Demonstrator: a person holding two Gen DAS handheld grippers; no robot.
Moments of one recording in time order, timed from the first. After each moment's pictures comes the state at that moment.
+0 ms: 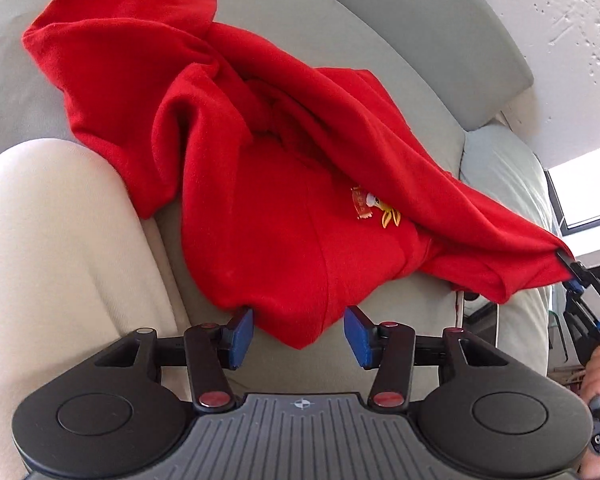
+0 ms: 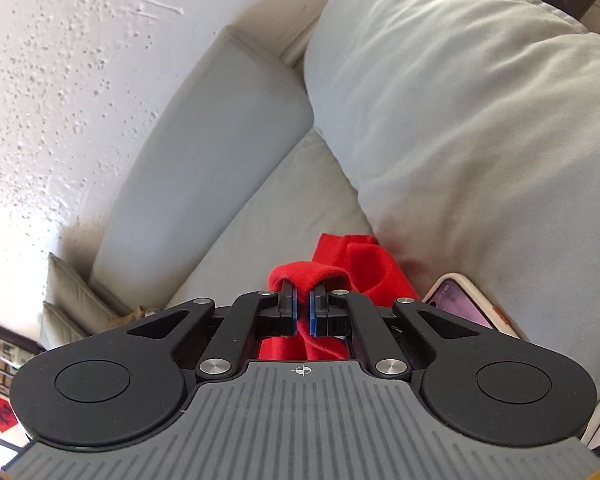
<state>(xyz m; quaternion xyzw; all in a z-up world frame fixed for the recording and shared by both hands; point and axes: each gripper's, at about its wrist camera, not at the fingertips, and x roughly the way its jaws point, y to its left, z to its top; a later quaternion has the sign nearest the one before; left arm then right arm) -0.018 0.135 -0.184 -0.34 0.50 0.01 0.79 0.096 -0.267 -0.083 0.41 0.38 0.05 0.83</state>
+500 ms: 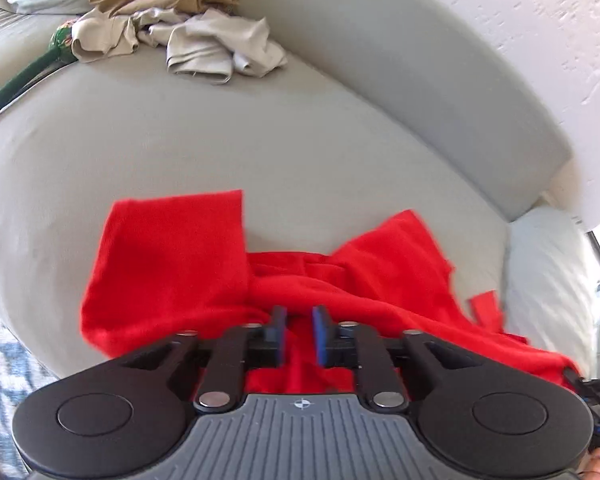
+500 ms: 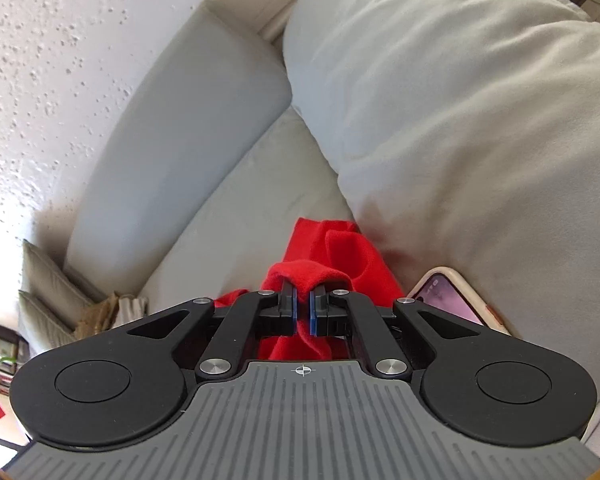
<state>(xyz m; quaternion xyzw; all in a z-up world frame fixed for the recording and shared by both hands) 0.071 0.215 -0.116 -0.26 0.47 0.11 0.83 0.124 -0.253 -0.101 0.38 0.43 0.02 0.82</state>
